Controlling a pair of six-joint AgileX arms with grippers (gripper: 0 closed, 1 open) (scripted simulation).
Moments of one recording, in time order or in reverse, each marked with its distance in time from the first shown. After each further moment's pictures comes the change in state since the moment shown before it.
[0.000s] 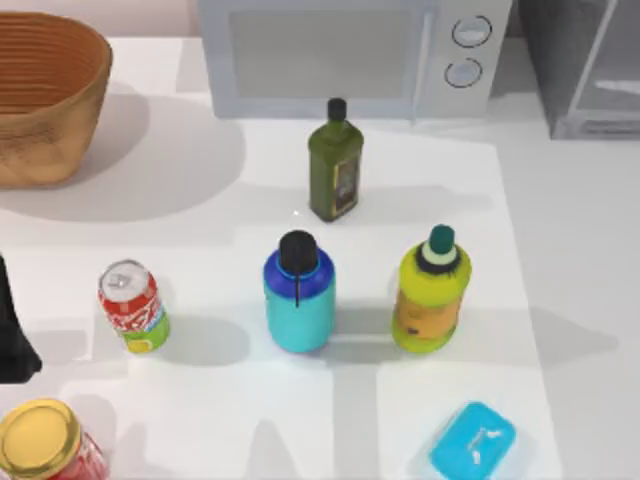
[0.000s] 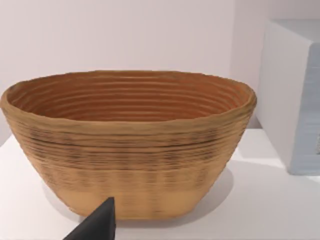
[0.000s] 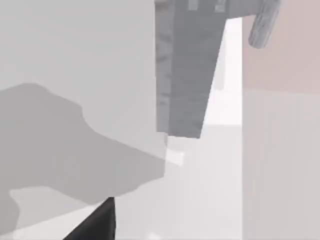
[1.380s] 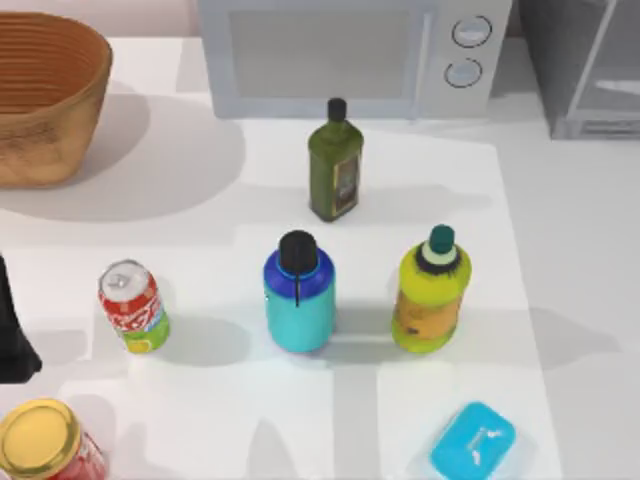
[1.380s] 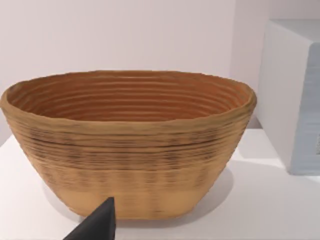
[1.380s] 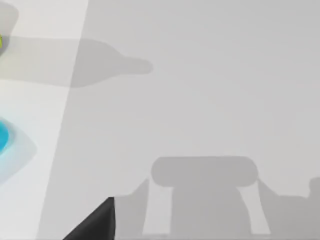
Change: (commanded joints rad) left arm 0.000 0.000 0.000 0.000 0.000 0.000; right arm 1.696 -1.887 -0.618 -0.012 0.884 1.891
